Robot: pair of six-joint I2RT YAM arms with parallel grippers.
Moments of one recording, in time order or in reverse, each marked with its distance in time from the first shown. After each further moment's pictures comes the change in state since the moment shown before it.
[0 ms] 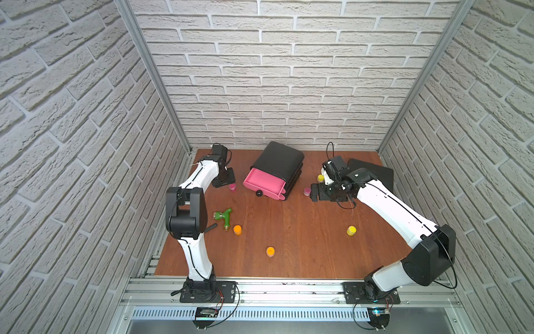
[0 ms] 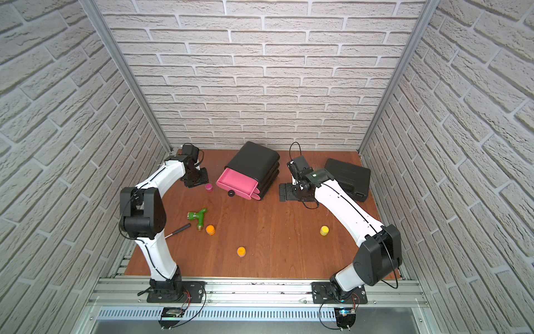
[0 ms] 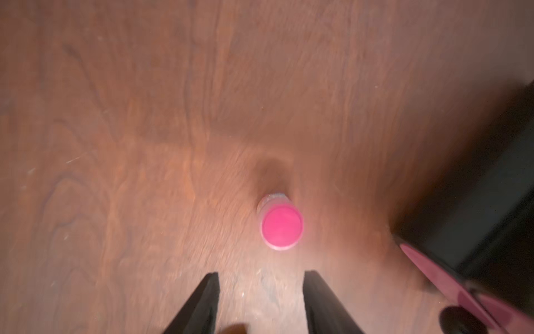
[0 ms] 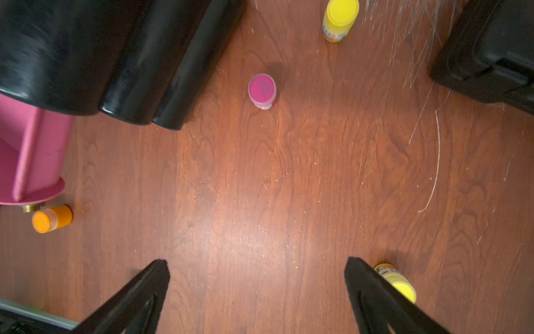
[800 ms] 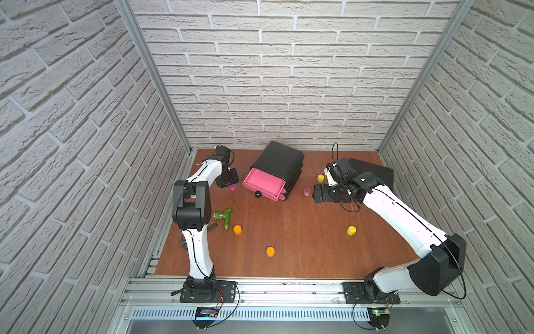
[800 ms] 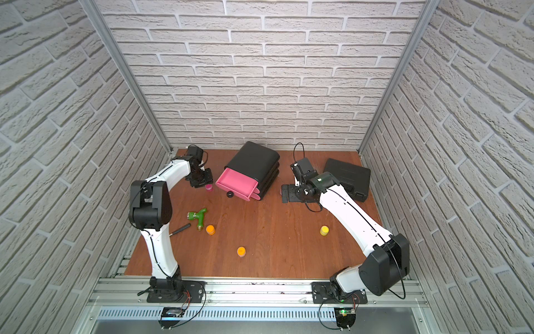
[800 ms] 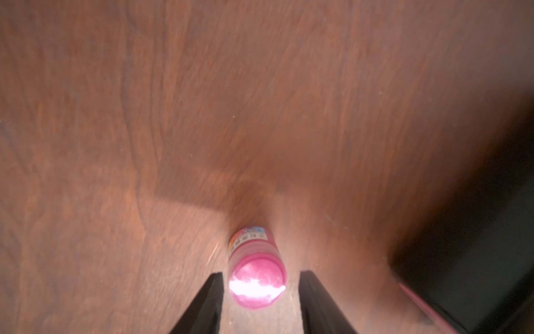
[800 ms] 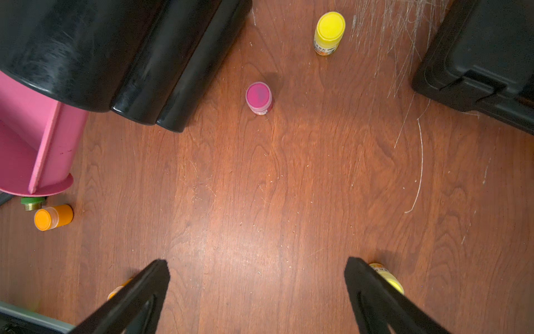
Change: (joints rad) left arm -0.001 0.108 0.040 0.044 0.076 -0.032; right arm 0.000 -0.063 -0.015 0.019 0.024 -0.020
